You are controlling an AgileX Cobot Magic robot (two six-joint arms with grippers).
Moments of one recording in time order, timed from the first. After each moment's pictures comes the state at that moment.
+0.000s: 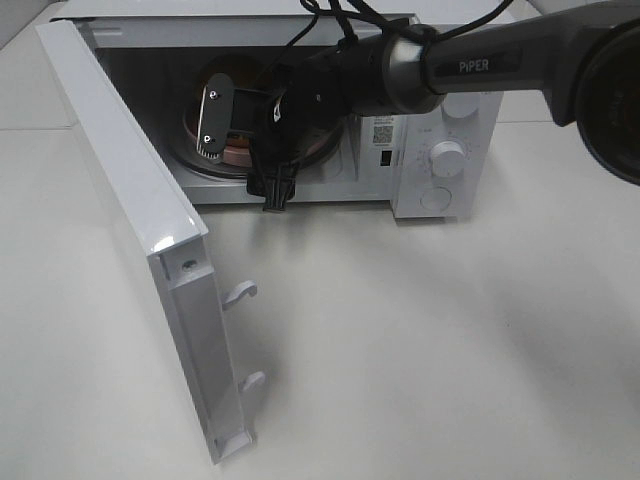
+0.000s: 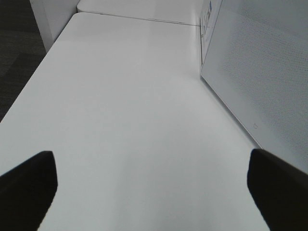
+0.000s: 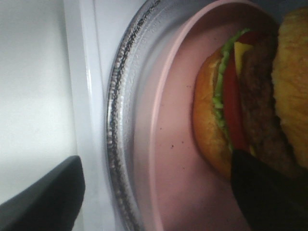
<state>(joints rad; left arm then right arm) 0.06 0.00 -0.52 0.00 1.07 -0.06 0.62 2.36 -1.80 -0.17 0.25 -0.91</state>
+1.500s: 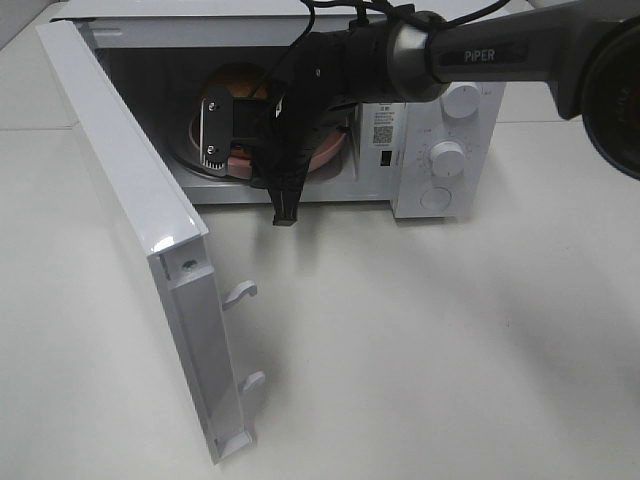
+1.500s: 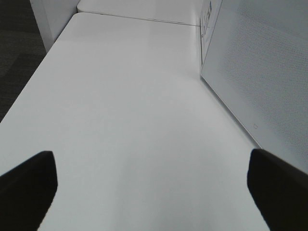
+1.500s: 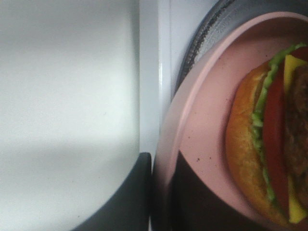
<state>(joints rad) 0.06 0.00 -0.52 0.00 1.07 -0.06 0.62 2.35 -1.83 0.07 0.47 -1.21</state>
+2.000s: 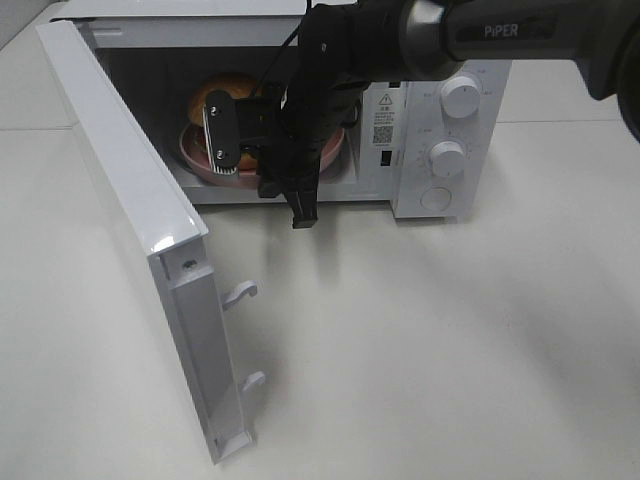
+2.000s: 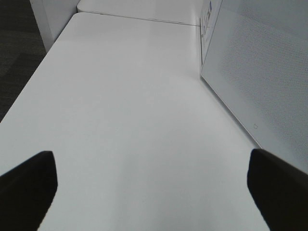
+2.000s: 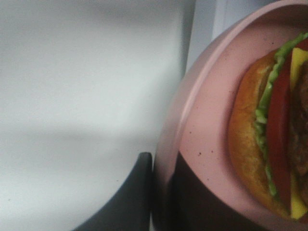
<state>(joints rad) 0.06 0.00 -0.52 0.00 1.07 -0.06 0.62 2.29 -1.80 0.09 0.62 -1.33</state>
